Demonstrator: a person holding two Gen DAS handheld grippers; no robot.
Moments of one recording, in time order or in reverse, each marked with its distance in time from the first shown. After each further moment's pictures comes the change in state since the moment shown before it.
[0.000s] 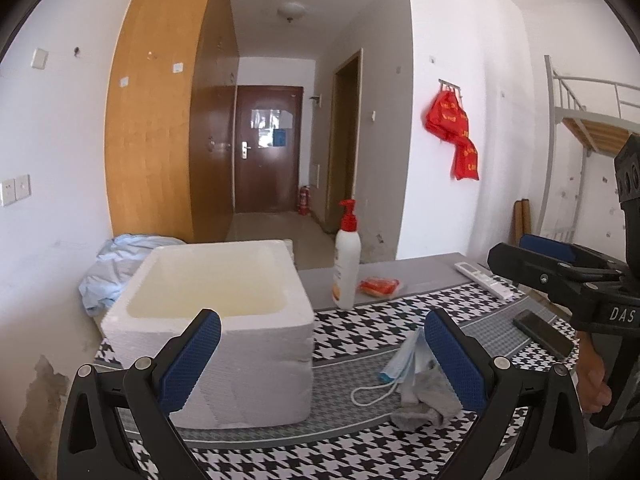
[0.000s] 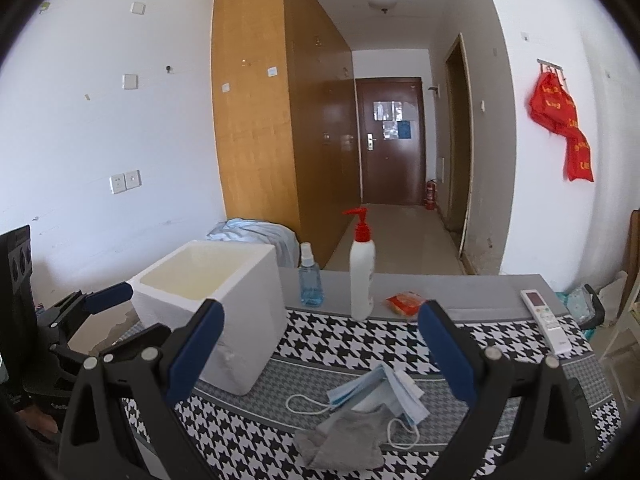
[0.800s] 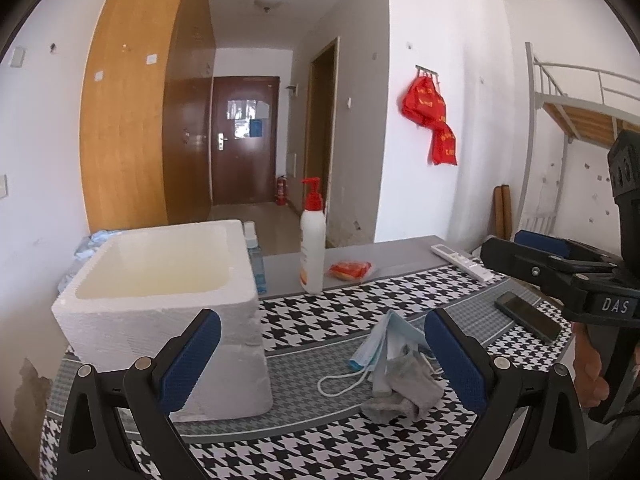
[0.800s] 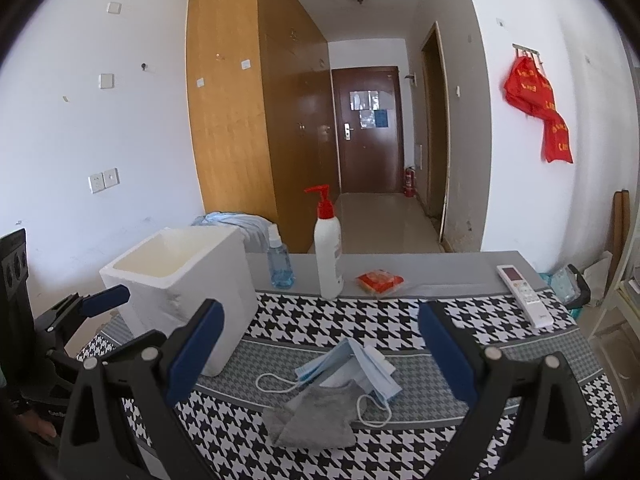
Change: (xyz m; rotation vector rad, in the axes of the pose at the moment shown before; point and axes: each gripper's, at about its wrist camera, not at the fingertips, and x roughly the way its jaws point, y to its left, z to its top) left arm 0.017 -0.024 -0.015 0.033 0.040 -0.083; right arm -0.006 -0.029 -0.023 0.042 0.032 -0.070
